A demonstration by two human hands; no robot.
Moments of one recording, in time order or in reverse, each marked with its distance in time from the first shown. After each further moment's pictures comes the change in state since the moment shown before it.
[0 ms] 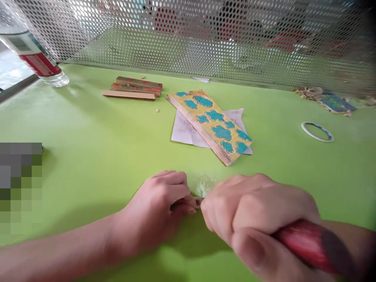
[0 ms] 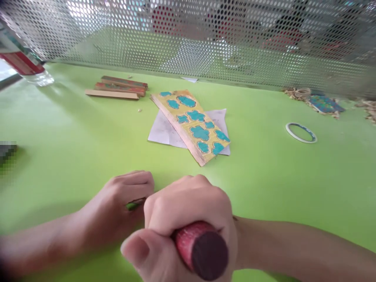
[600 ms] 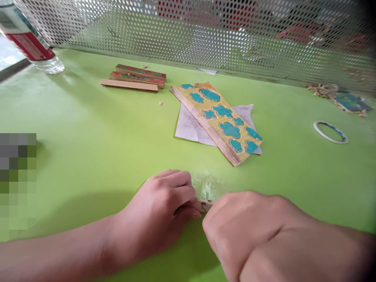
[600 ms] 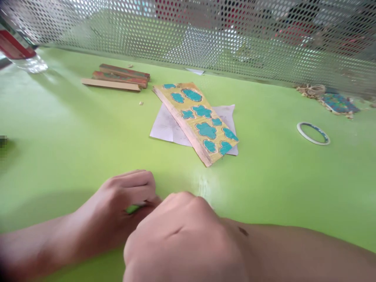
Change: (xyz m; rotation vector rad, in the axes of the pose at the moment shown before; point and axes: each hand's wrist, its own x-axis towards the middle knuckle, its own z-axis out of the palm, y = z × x) left_hand -0.001 -0.001 -0.002 -0.018 -0.060 -0.039; right_hand -0.021 0.020 -0.002 -0.108 -0.067 -0.089
